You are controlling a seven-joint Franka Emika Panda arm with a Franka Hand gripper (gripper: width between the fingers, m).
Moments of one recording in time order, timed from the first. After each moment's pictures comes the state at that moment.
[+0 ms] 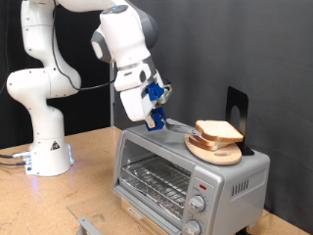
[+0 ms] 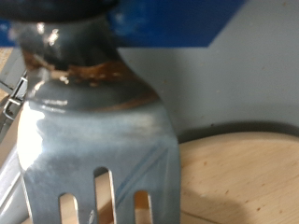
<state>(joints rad) -0.05 -0.21 0.19 -2.37 0.43 2.38 0.04</state>
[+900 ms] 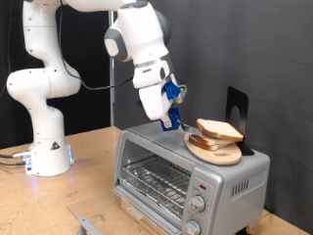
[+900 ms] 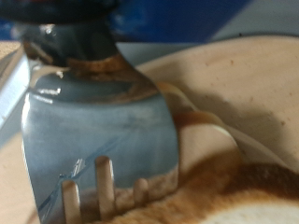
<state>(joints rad) -0.05 -0.09 0.22 -2.23 0.36 2.37 0.07</state>
